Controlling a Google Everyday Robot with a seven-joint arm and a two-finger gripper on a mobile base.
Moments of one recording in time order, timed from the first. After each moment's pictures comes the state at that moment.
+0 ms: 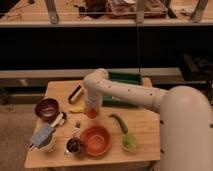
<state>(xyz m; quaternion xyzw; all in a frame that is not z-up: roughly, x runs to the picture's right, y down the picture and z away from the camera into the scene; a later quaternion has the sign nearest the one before) -0.057 0.124 0.825 -0.20 -0.31 -0.60 0.71</state>
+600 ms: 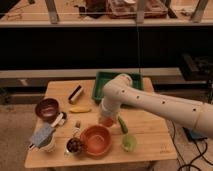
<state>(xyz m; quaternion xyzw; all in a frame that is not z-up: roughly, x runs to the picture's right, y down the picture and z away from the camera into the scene) -0.012 0.161 0.731 -0.15 -0.33 -0.65 0.66</state>
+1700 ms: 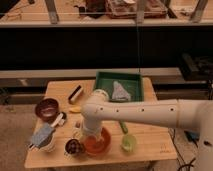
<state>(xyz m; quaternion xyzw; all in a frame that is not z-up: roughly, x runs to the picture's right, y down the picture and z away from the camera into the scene) -0.078 0.237 0.716 -0.18 -0.36 -0.67 0.63</state>
